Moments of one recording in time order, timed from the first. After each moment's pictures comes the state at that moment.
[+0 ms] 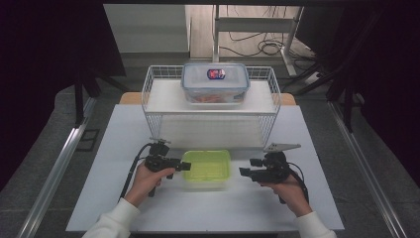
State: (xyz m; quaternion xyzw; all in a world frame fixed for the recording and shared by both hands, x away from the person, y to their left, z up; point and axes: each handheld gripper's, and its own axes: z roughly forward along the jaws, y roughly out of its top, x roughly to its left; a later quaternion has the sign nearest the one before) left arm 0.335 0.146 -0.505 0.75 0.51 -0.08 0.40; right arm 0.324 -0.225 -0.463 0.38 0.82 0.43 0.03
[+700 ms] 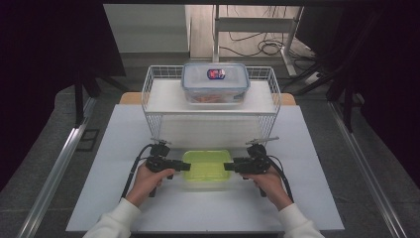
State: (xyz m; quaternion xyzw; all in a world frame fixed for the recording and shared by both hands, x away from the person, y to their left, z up) left arm 0.337 0.146 -0.510 0.75 0.51 -0.09 0.40; right arm 0.360 -0.183 -0.493 0.43 0.80 0.41 -0.05
